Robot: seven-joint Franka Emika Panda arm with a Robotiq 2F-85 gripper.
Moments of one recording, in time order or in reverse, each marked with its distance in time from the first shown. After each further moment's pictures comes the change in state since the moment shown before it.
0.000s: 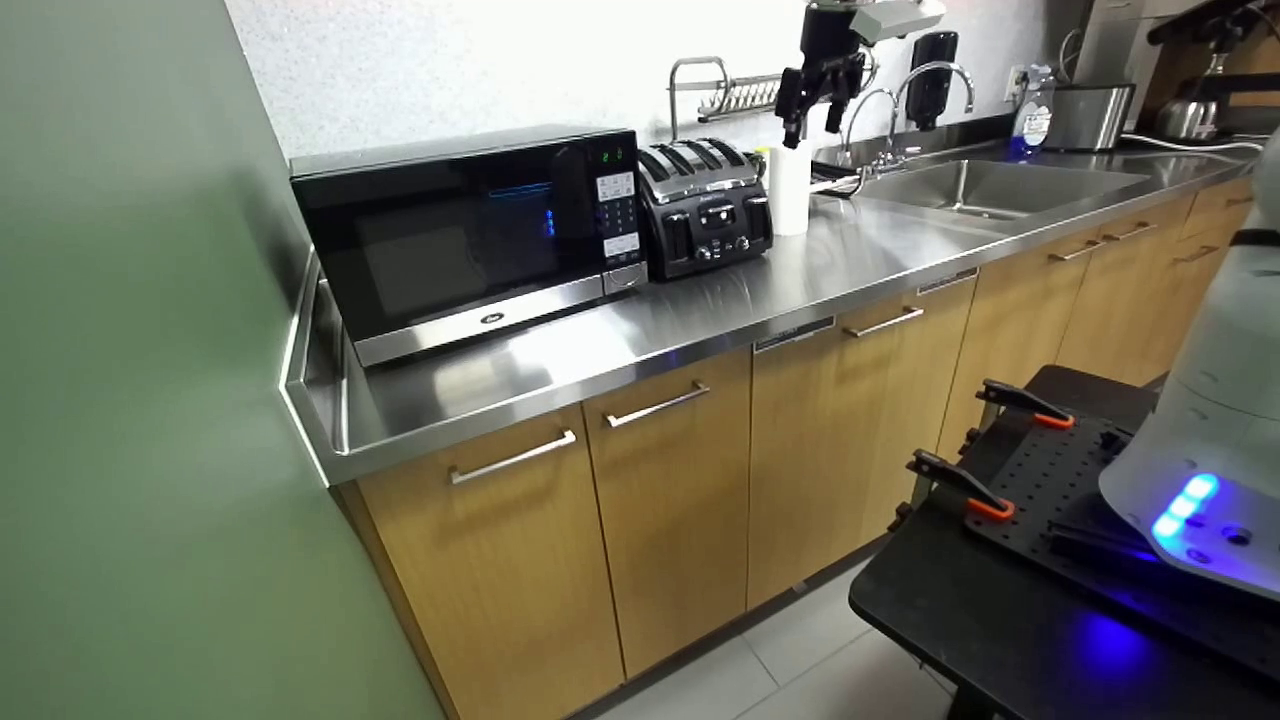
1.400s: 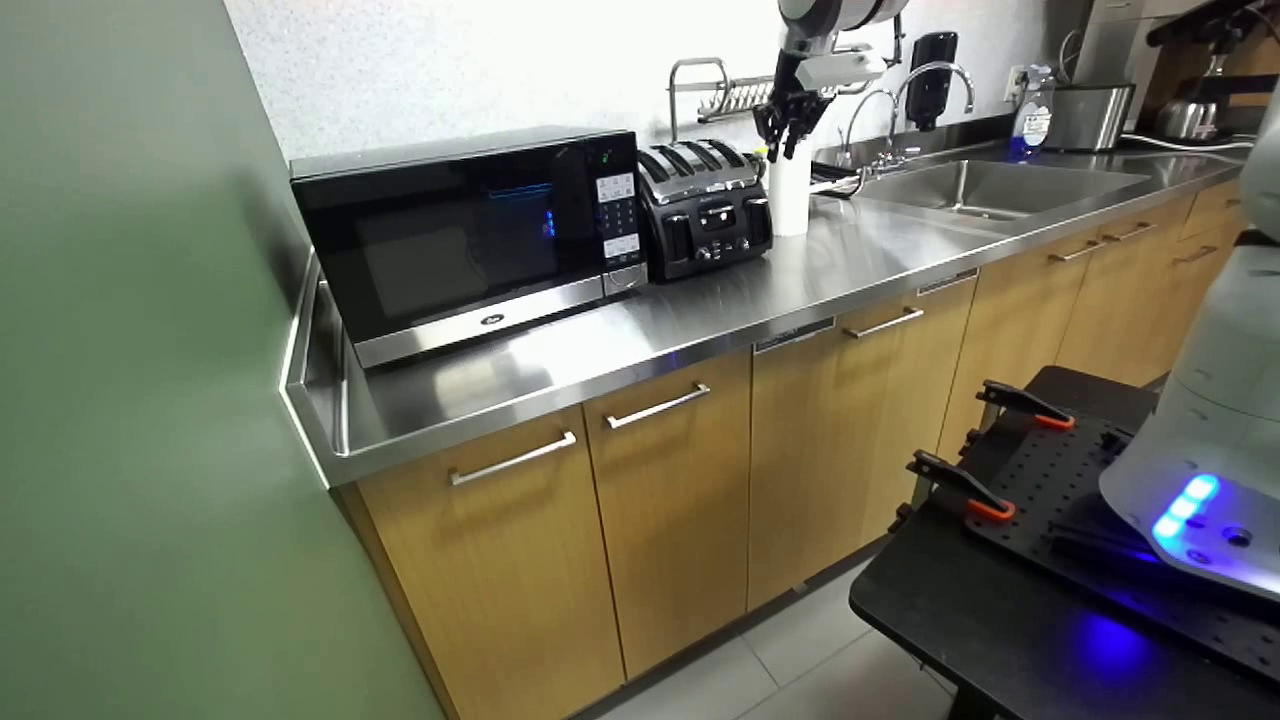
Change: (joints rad) arm -0.076 0.417 -0.072 0.329 0.086 0.190 0.064
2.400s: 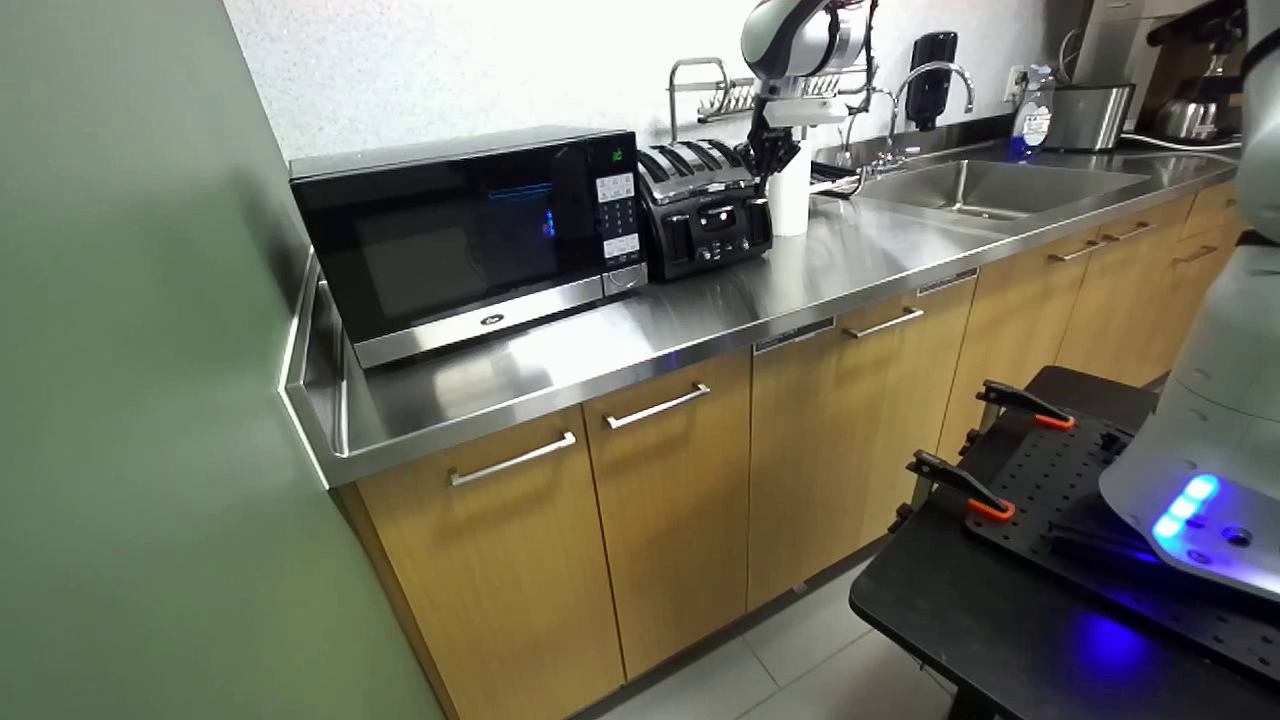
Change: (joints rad) arm -0.027 0.283 0.001 0.261 0.152 -0.061 -0.002
